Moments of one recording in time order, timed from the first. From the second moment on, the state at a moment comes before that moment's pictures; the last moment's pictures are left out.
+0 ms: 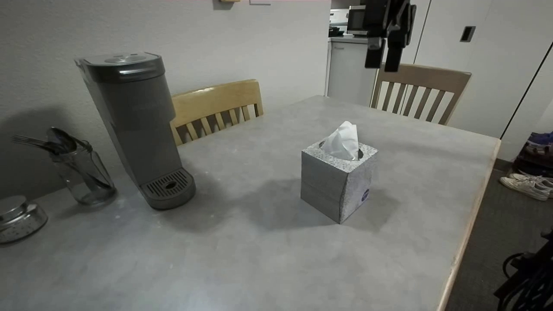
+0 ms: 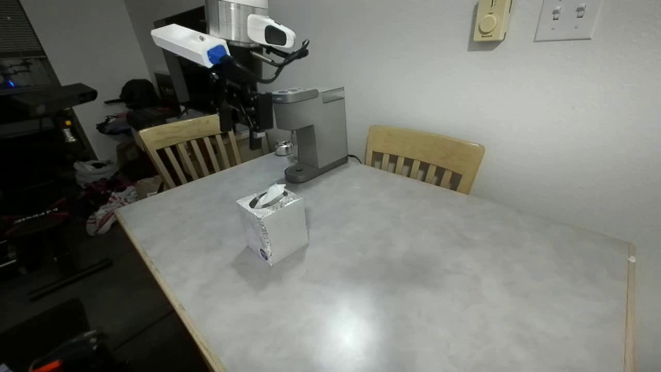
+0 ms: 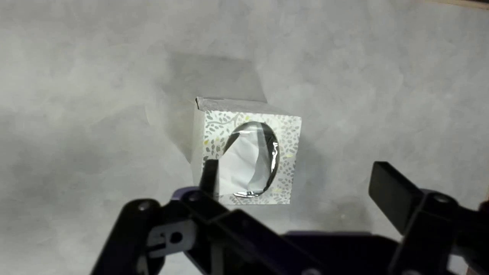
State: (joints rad) arm 0.03 -0.01 -0.04 -2.11 0.22 2.00 -0.20
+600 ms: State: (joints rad) arm -0.01 0.13 -0.04 -2.09 0.42 2.02 -0.34
